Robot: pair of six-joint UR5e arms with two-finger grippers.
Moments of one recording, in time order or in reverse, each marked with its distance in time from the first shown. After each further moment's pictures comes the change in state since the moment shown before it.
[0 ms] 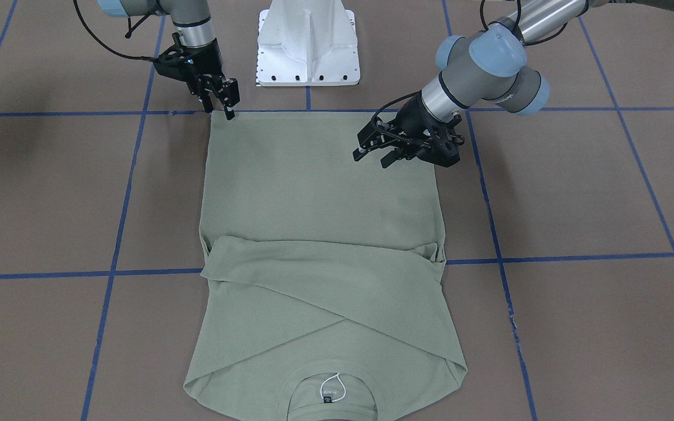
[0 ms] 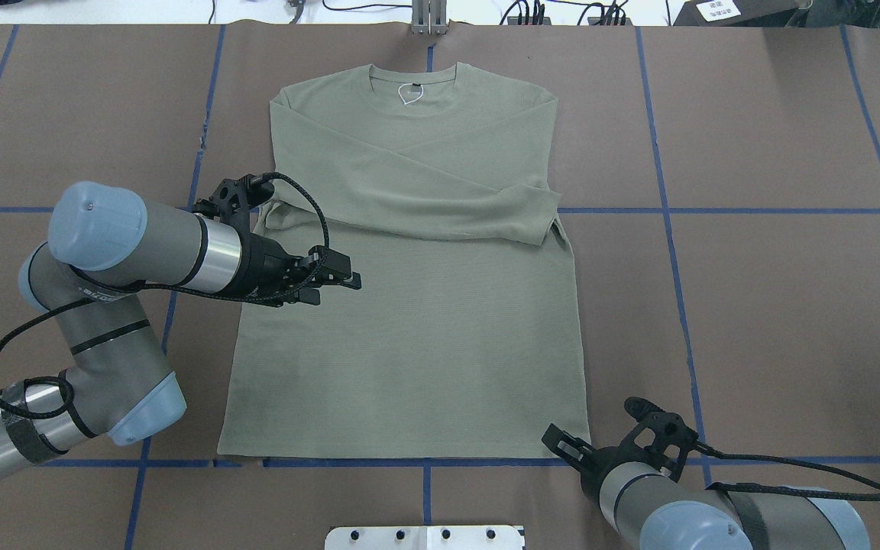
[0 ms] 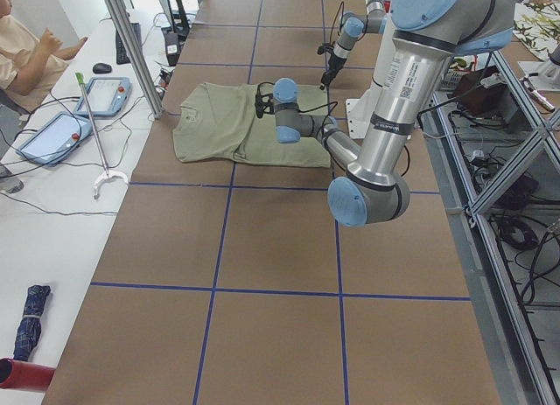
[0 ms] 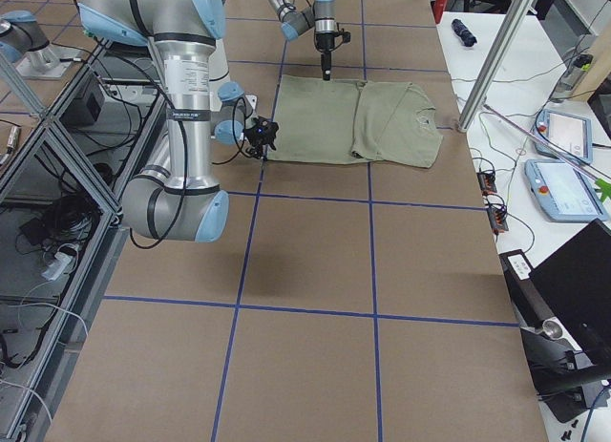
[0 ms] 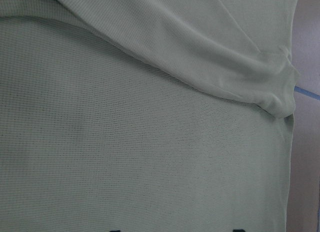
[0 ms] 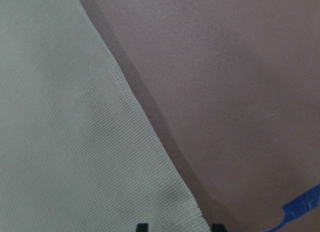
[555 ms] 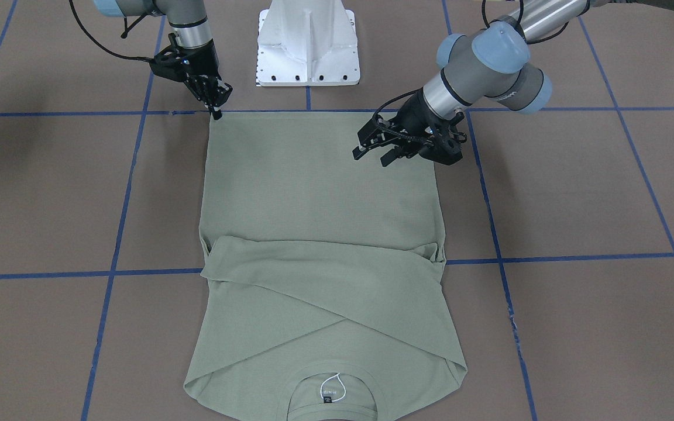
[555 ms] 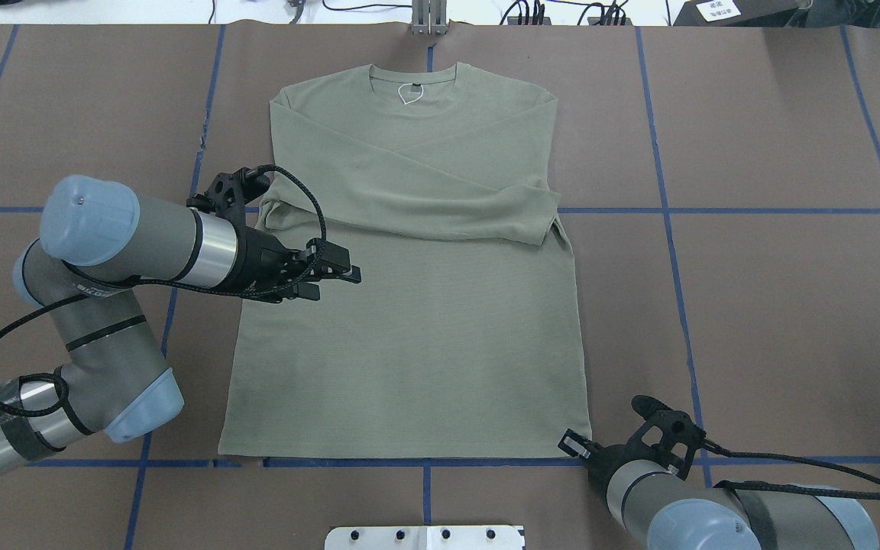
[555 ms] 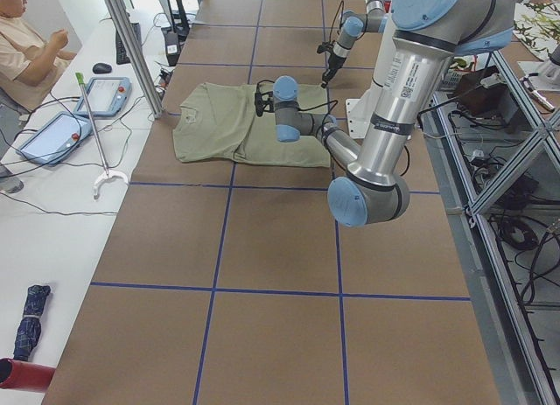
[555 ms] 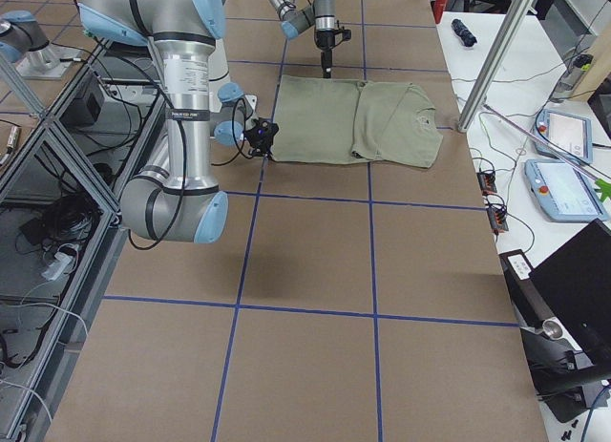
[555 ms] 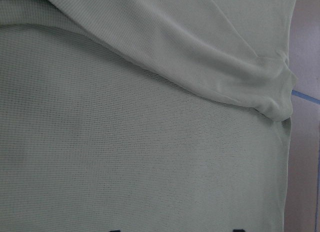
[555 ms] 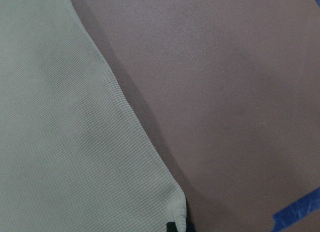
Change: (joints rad) left arm -0.005 0.003 -0.028 0.001 0.002 -0.071; right arm 0.003 -0.016 0.011 0.000 0.000 -0.001
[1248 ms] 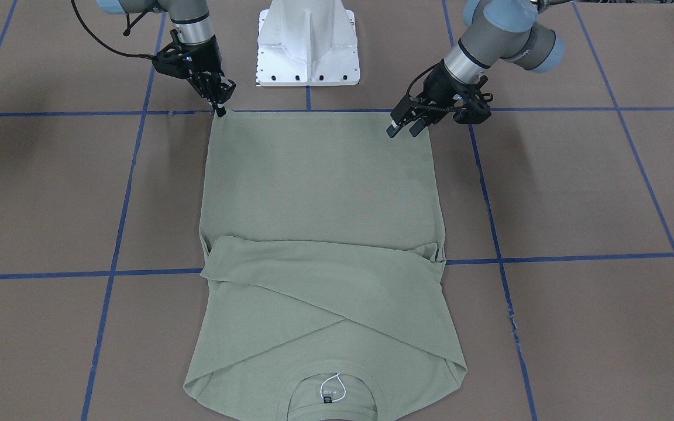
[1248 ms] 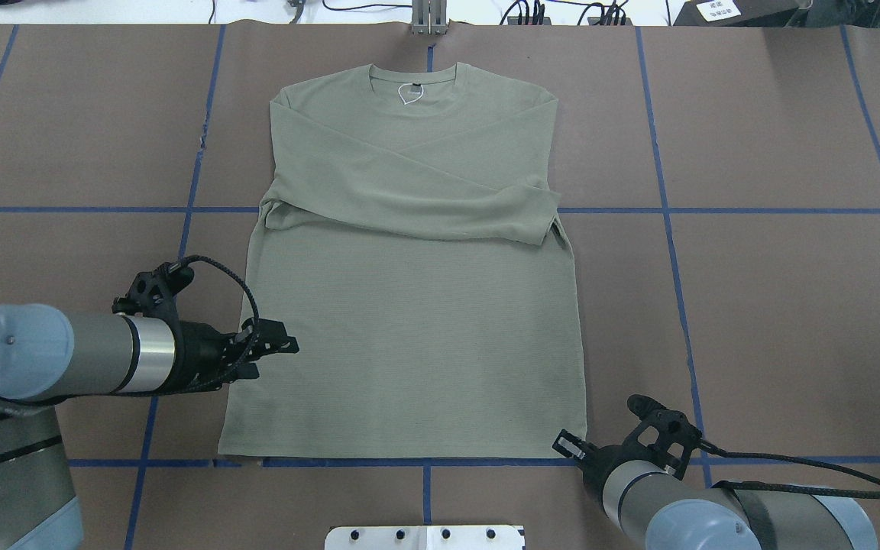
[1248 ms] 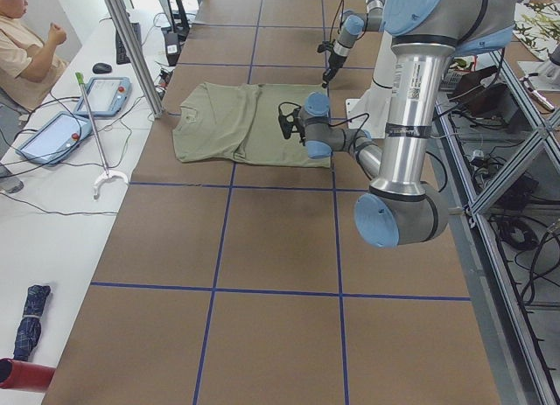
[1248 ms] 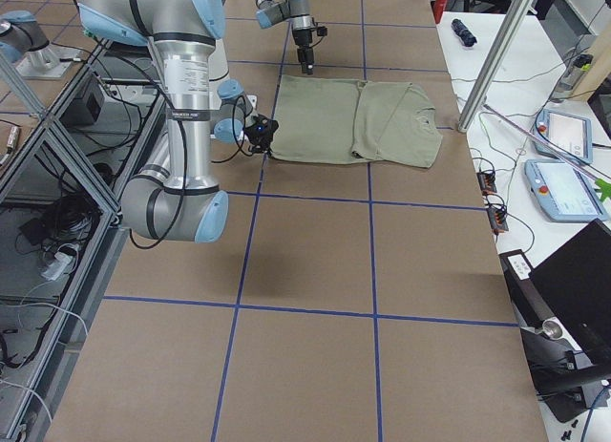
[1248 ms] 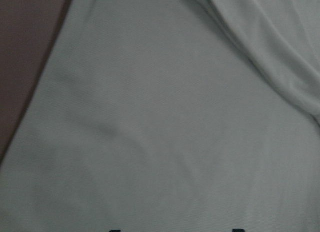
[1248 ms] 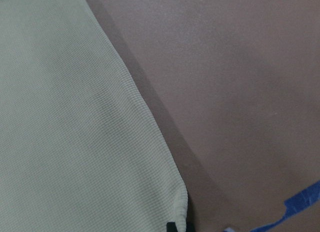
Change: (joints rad) left arm 0.215 0.307 -0.234 0.101 0.286 -0.205; right arm -0.001 0.012 0.010 0.000 0.005 -0.002
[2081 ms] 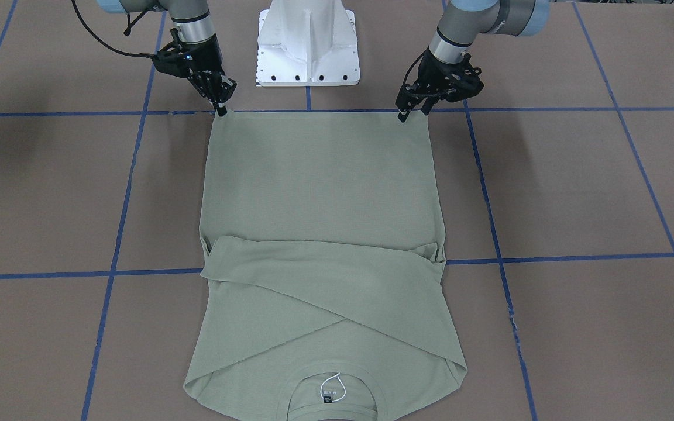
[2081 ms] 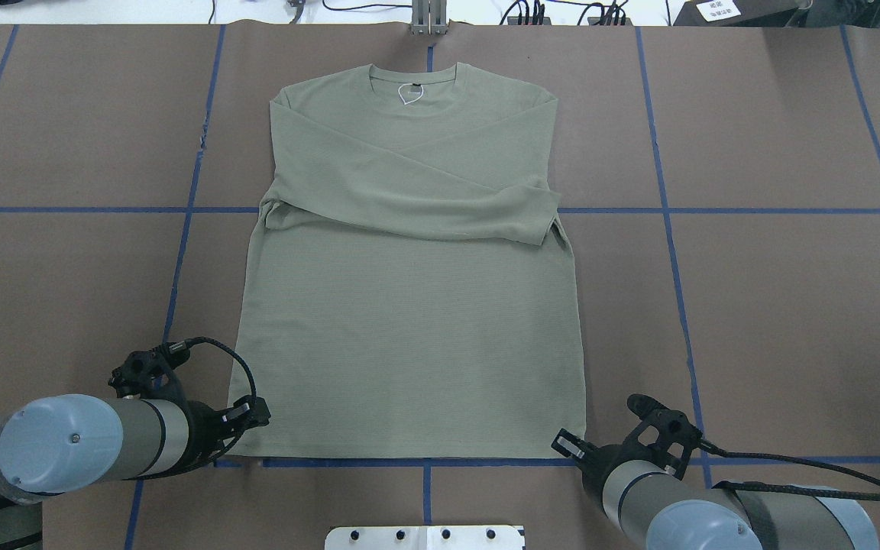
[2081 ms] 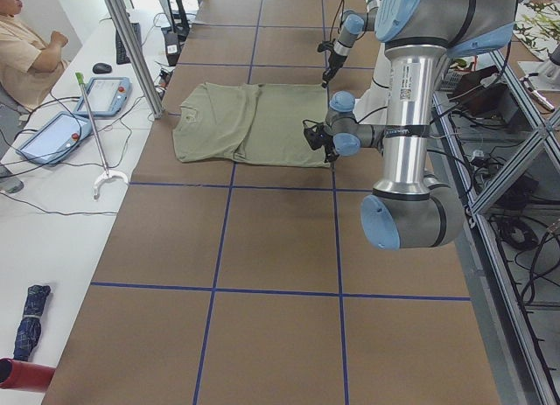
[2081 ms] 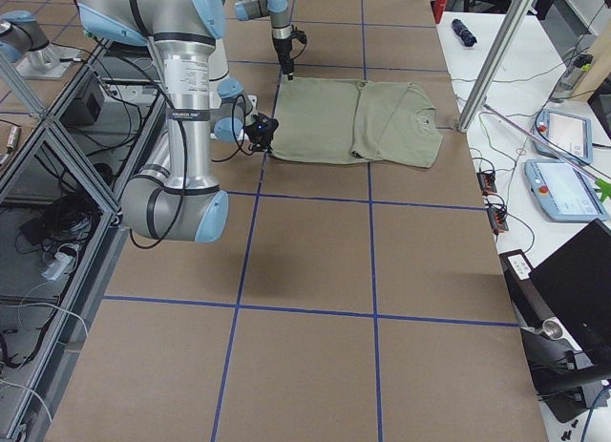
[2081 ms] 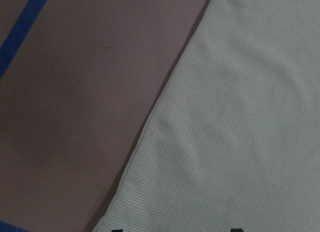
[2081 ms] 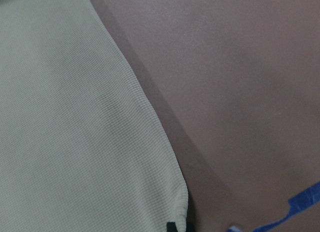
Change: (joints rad) left arm 0.160 0.043 -0.096 0.330 0.132 -0.060; right arm 0.000 0.000 0.006 0.000 -0.005 0.002
